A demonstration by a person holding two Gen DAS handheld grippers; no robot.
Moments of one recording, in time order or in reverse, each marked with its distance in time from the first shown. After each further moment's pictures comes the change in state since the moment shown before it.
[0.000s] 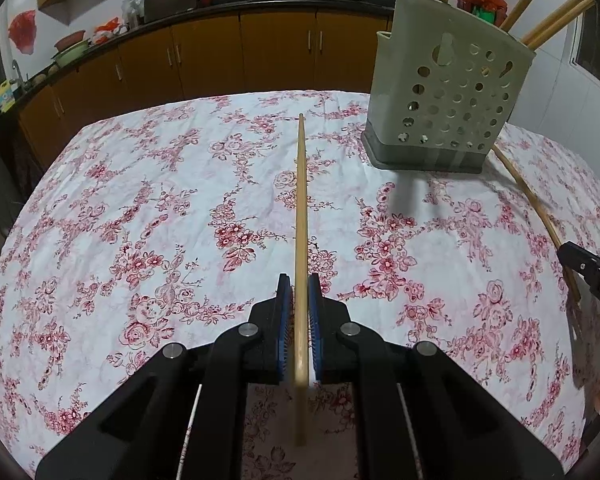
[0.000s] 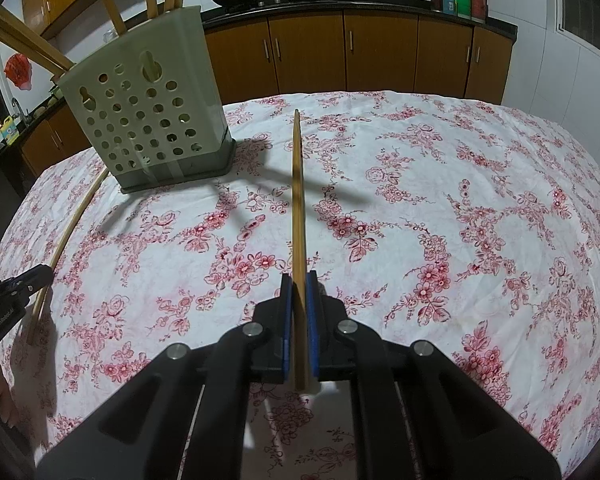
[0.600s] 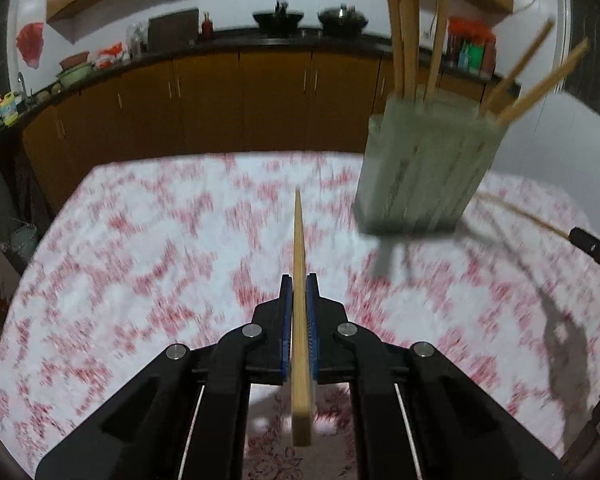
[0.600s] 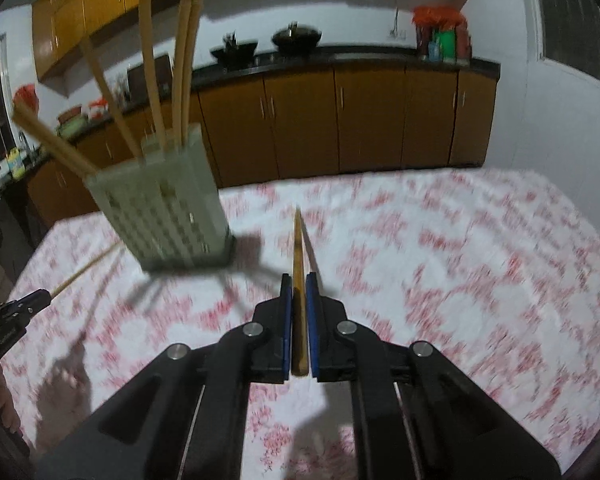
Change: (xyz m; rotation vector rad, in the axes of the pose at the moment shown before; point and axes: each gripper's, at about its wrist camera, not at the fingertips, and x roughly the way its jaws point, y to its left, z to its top) left arm -0.058 0.016 0.032 -0.024 -0.156 -0.049; right arm -0.072 -0.016 0.042 0.024 -0.214 -0.002
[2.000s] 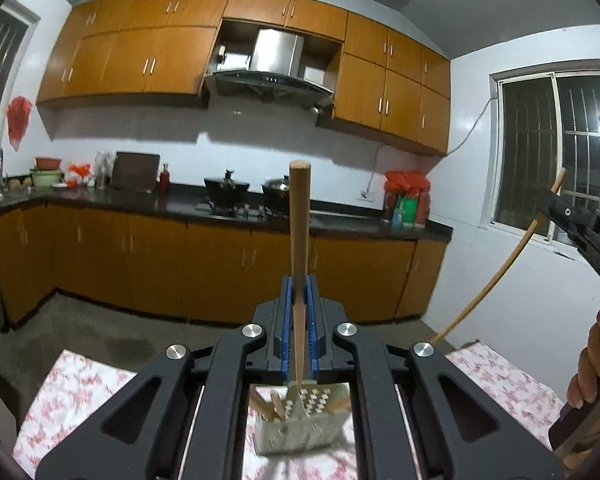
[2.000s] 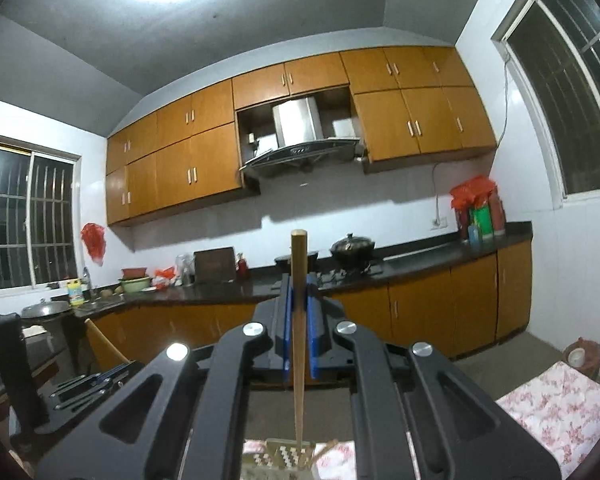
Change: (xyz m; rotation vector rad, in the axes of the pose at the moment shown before) left arm -0.131 -0.047 0.151 -0.014 -0.547 -0.206; right arm -0.199 0.043 0.190 -0.010 -0.693 0.204
